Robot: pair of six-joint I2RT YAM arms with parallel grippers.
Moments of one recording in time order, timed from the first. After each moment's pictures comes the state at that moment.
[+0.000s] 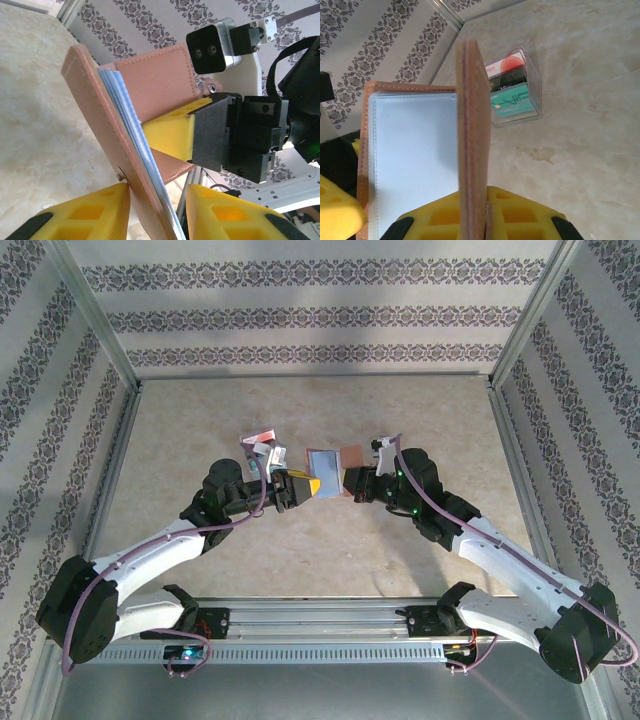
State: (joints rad) left arm -0.57 1.17 0.60 0.48 0.61 -0.69; right arm 0.63 1.02 0.76 -0.14 -0.26 0.65
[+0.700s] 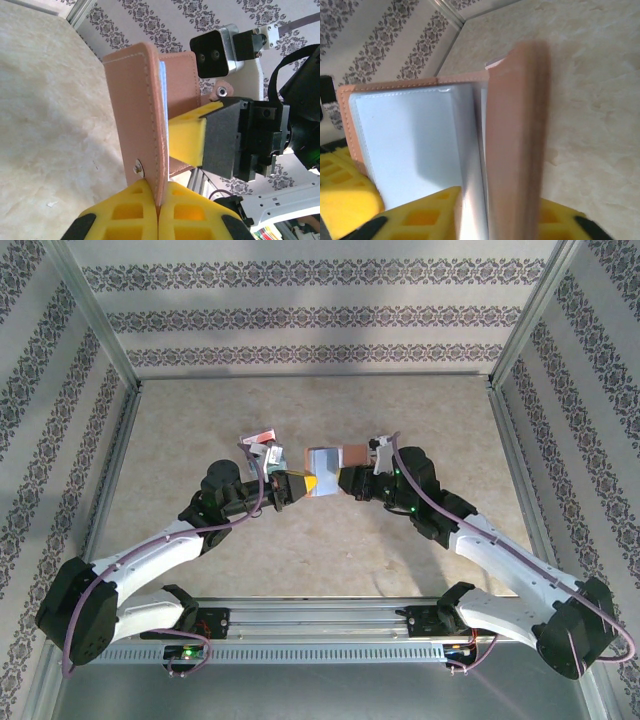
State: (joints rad) left arm -0.57 1.16 0.59 0.49 0.59 -0.72; right arm 0.63 1.05 0.76 -0.11 -0.28 0.65
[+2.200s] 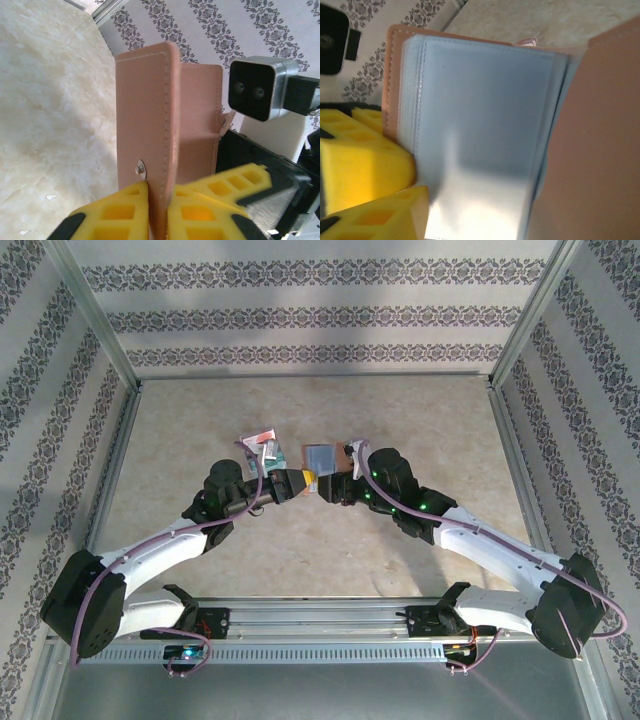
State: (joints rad) left arm -0.55 1.20 0.57 0.54 0.53 -0.90; right arm 0.74 1.16 0.81 -0.11 -0.17 0.49
